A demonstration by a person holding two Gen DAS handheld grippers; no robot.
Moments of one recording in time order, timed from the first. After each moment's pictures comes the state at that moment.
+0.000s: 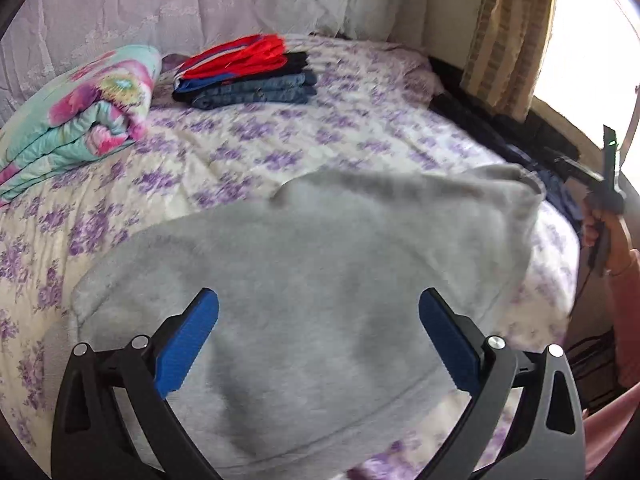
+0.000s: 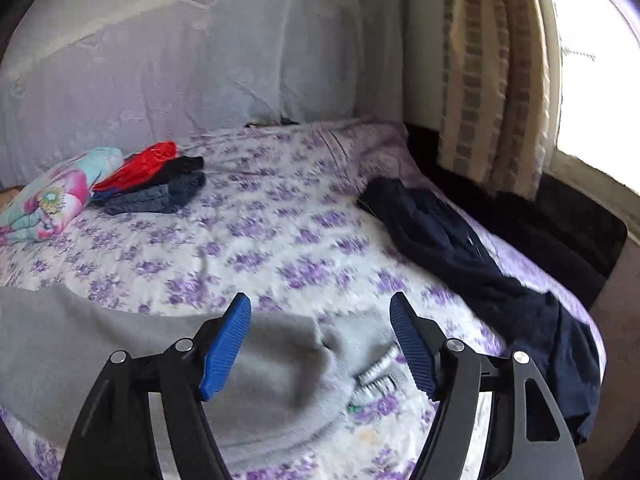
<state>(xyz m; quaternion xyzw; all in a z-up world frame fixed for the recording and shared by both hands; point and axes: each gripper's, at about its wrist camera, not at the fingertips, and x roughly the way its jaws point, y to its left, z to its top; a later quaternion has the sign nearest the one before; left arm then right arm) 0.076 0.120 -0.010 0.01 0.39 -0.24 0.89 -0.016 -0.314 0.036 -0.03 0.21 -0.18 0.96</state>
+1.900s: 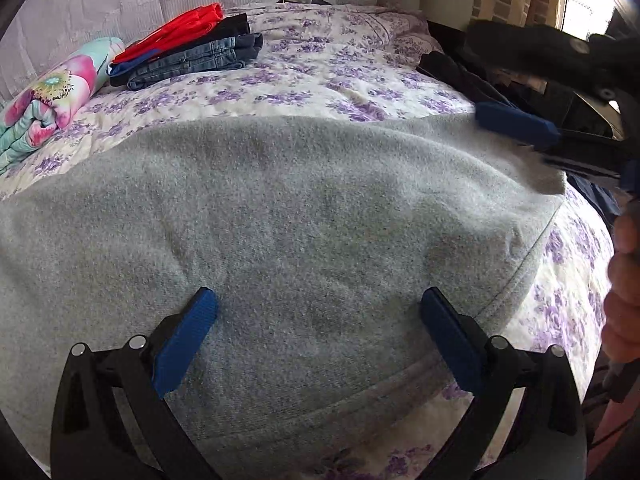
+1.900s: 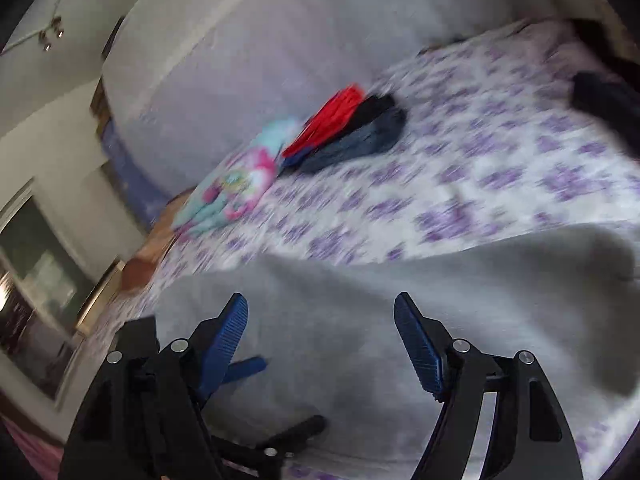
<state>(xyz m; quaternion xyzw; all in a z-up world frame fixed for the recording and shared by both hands) 0.076 -0.073 -0.079 0.03 0.42 -0.17 0.89 0.051 -0.233 -0.015 0.16 0.31 0.22 0.91</state>
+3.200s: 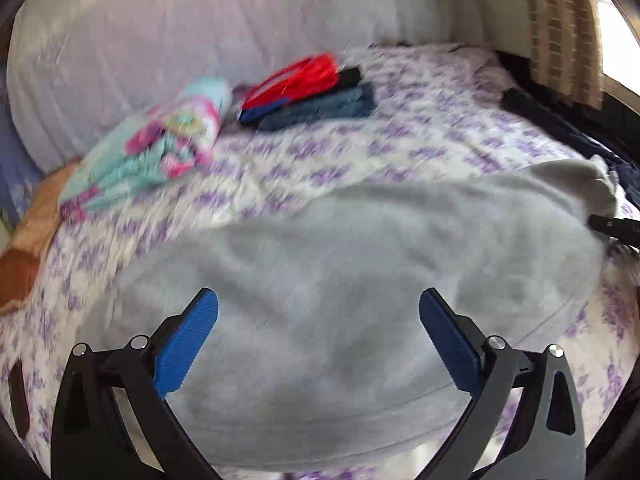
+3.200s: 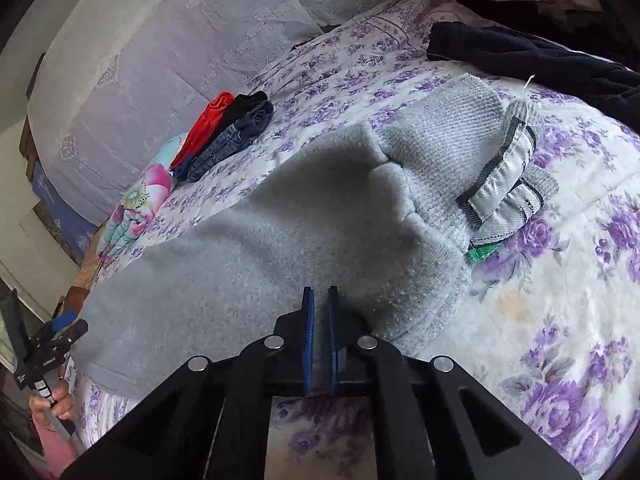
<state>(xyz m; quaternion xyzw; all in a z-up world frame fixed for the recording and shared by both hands) 0.062 0.066 -0.036 0.08 0.39 -0.01 0.92 -0.010 -0.359 -0.081 0.21 0.31 0.04 0.93</state>
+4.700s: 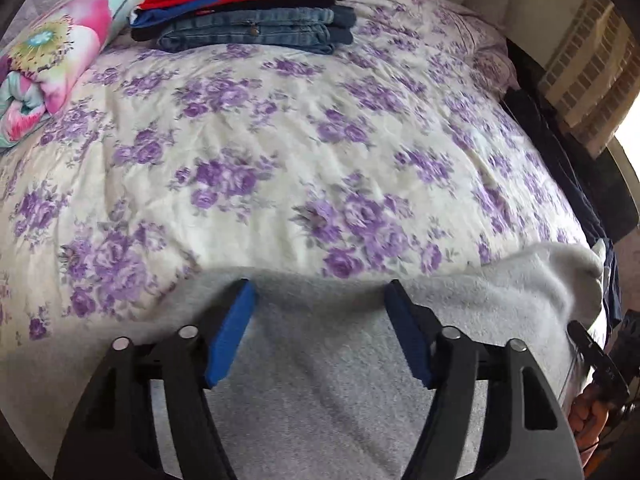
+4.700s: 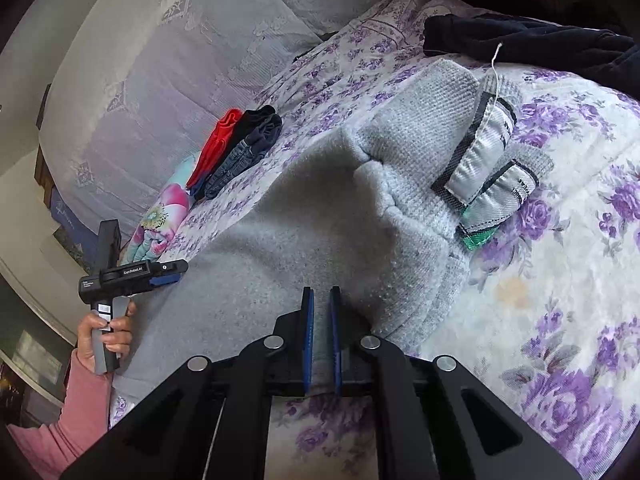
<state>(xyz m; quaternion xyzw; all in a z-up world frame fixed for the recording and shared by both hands) 0.243 0.013 -0.061 -0.04 0.52 -0.13 0.85 -0.021 -0.376 -0.088 0.27 0.28 0.07 0.92</state>
